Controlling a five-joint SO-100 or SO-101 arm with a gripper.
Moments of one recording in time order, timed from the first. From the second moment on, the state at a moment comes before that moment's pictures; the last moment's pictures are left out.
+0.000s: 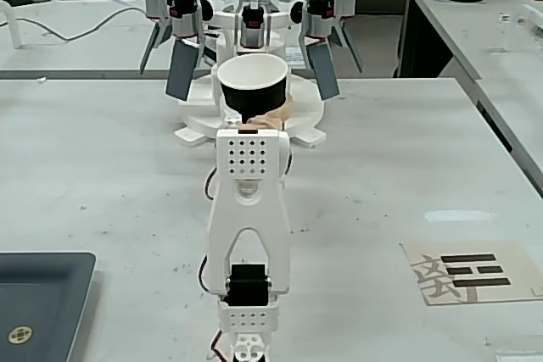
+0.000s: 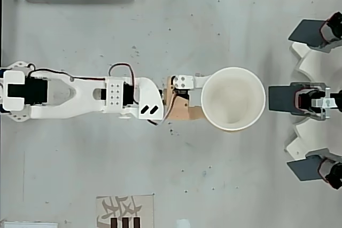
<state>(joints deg) -2.8 75.1 116.6 -53.1 -89.1</state>
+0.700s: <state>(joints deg) -2.8 75.8 121.1 -56.2 -94.4</state>
